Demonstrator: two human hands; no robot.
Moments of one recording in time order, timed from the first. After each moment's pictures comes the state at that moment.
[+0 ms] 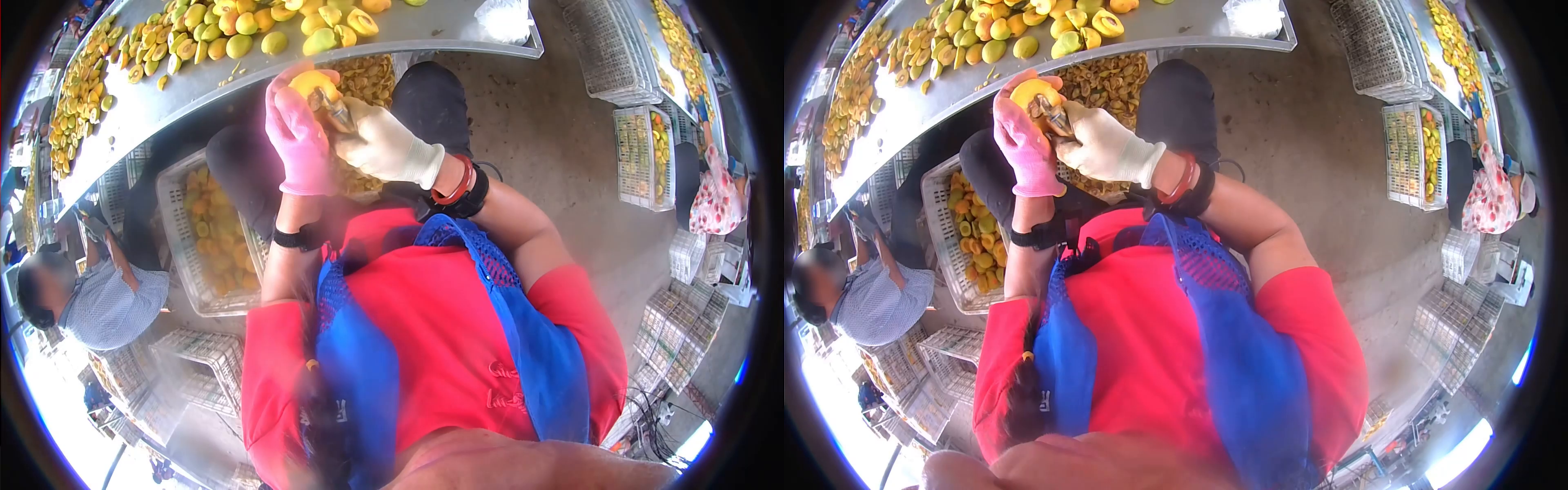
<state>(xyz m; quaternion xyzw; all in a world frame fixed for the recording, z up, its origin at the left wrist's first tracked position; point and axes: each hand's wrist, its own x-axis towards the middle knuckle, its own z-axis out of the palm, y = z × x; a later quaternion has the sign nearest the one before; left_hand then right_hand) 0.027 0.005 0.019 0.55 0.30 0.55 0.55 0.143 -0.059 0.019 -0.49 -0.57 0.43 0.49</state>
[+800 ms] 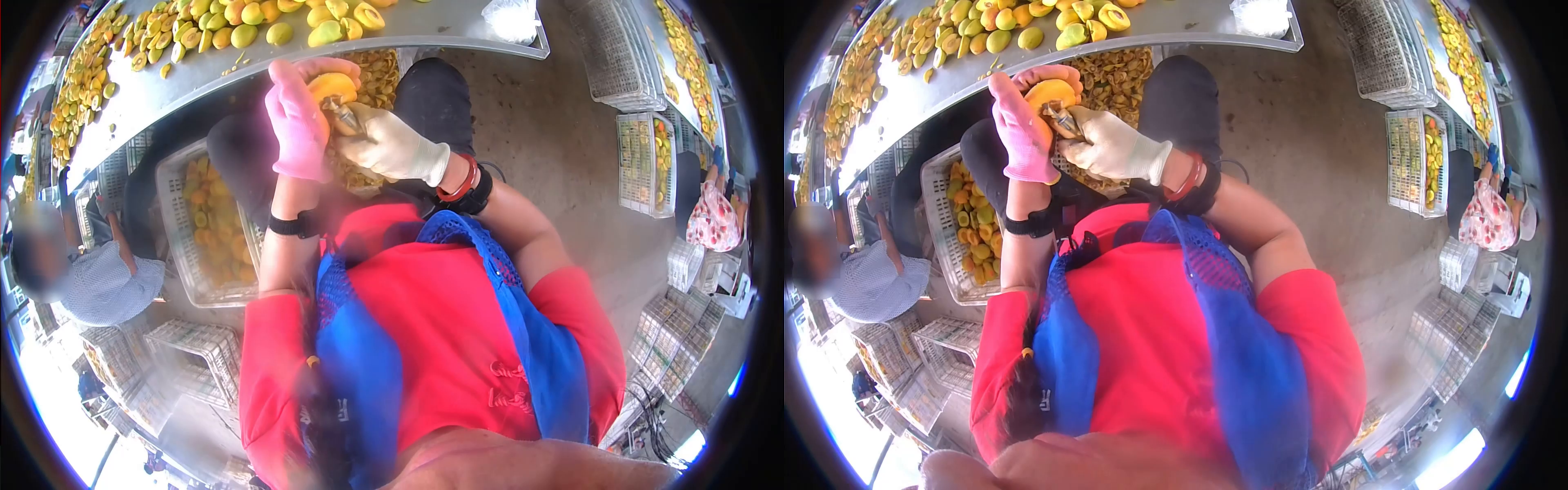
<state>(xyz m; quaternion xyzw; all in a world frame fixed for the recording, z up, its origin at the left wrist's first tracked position) 0.027 0.008 0.047 0.53 0.34 0.45 0.63 0.143 -0.069 0.011 -0.45 -0.54 0.53 0.47</state>
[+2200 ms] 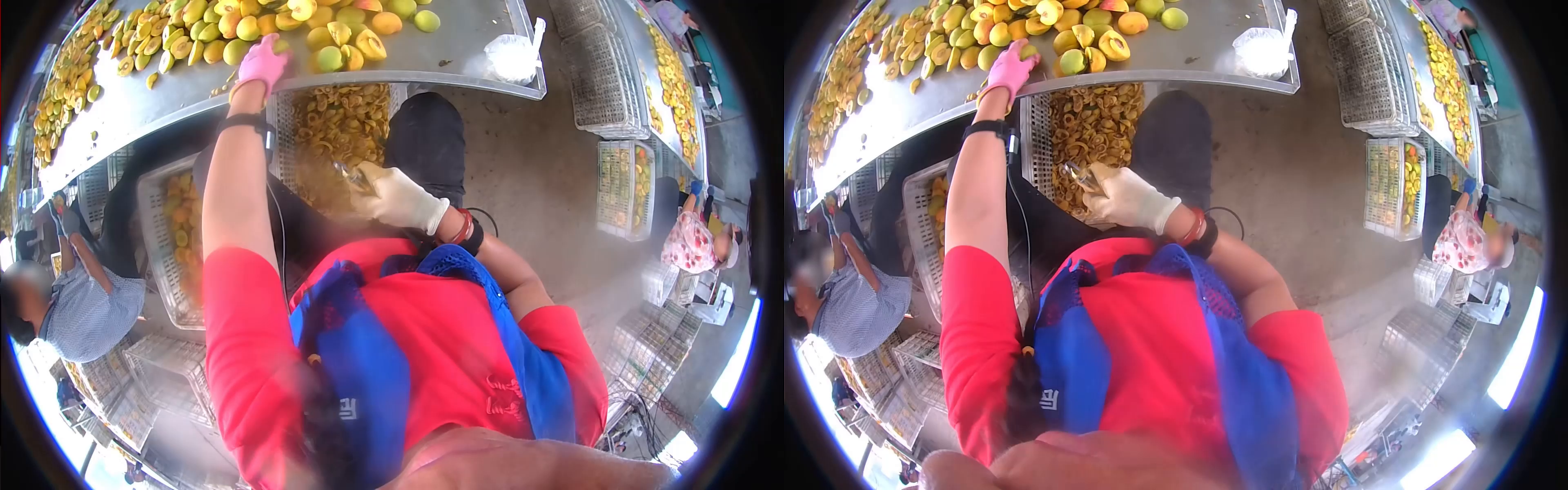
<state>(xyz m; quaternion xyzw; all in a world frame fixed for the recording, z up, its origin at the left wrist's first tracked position) 0.016 0.262 -0.101 0.80 0.56 0.09 0.19 0.159 -0.076 -0.024 -0.59 -0.57 0.49 0.30</state>
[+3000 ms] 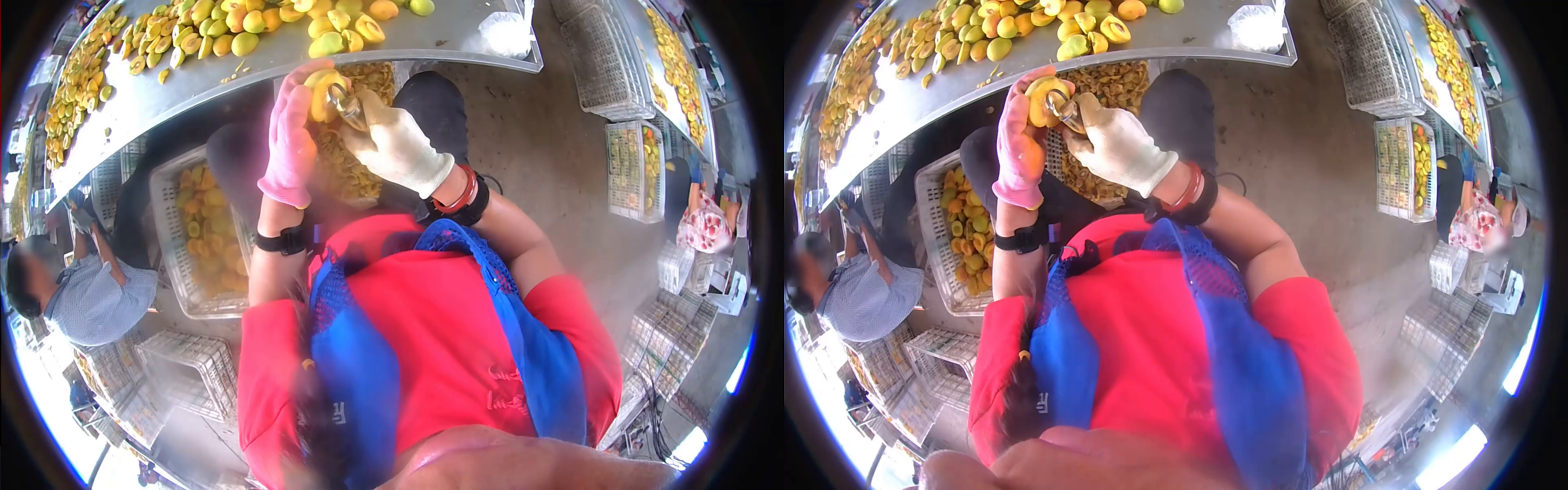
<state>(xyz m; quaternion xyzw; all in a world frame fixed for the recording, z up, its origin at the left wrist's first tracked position) 0.001 0.025 0.024 0.55 0.26 0.43 0.67 0.143 -0.059 0.013 -0.58 -0.64 0.20 0.46</state>
